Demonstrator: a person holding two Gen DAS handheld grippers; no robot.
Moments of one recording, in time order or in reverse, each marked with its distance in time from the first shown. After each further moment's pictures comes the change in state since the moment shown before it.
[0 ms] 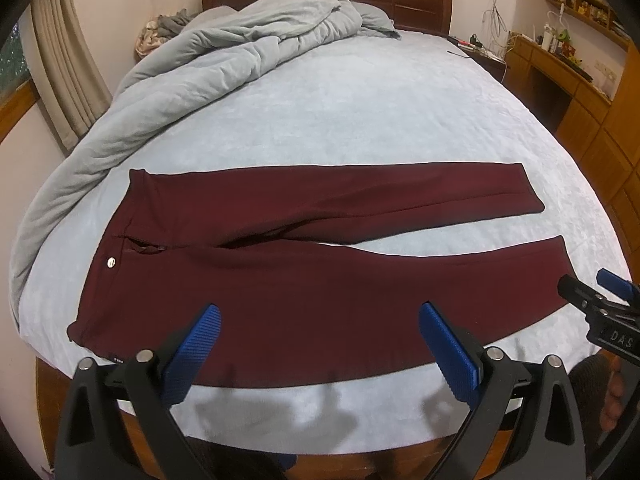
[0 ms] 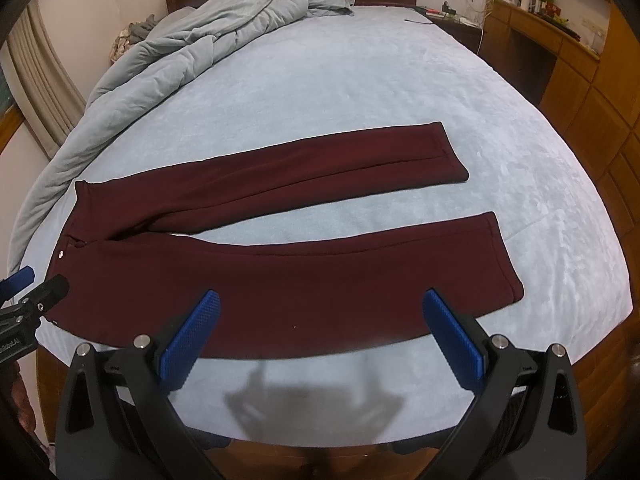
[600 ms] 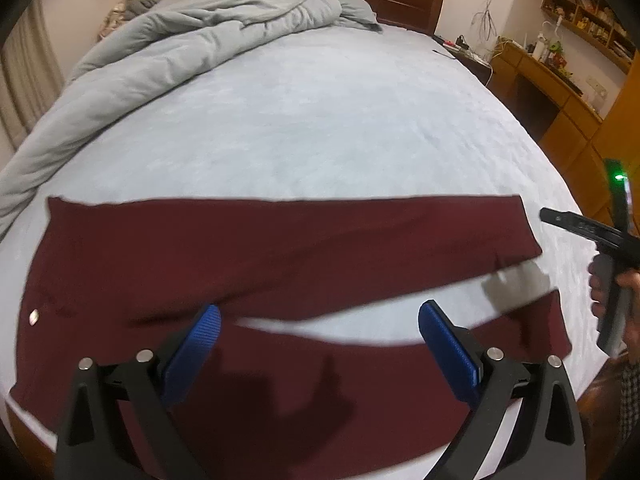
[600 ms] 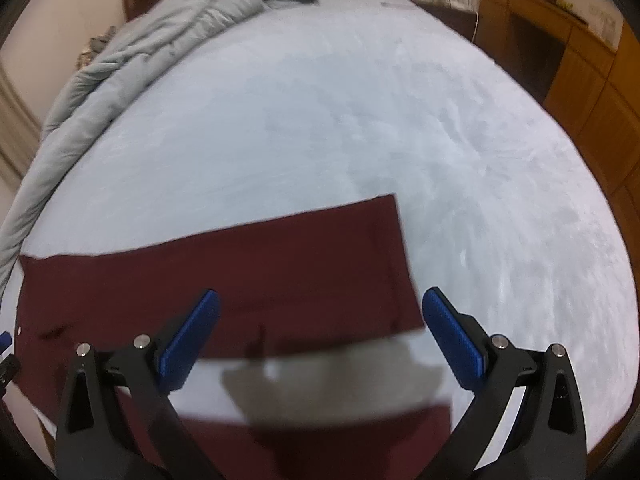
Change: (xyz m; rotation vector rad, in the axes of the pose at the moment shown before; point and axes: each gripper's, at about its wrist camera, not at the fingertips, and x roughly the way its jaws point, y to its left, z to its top) left arm 0.119 -0.038 0.100 -0.028 0.032 -0.155; right arm 0.173 -0.163 0.174 0.041 0.057 -0.005
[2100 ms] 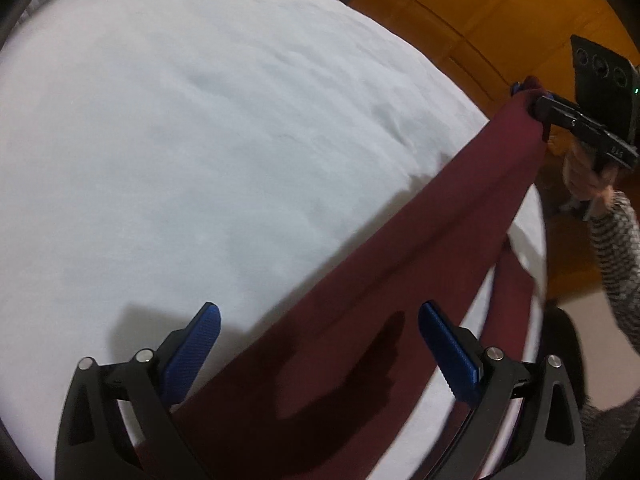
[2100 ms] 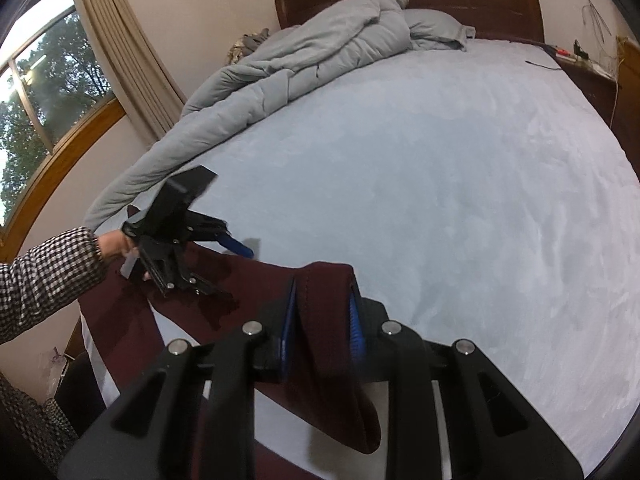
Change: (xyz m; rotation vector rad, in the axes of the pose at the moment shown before) left arm 0.225 -0.133 0.126 0.588 0.376 -0.631; right arm -0.032 -0.054 0.051 -0.340 -0.124 0.522
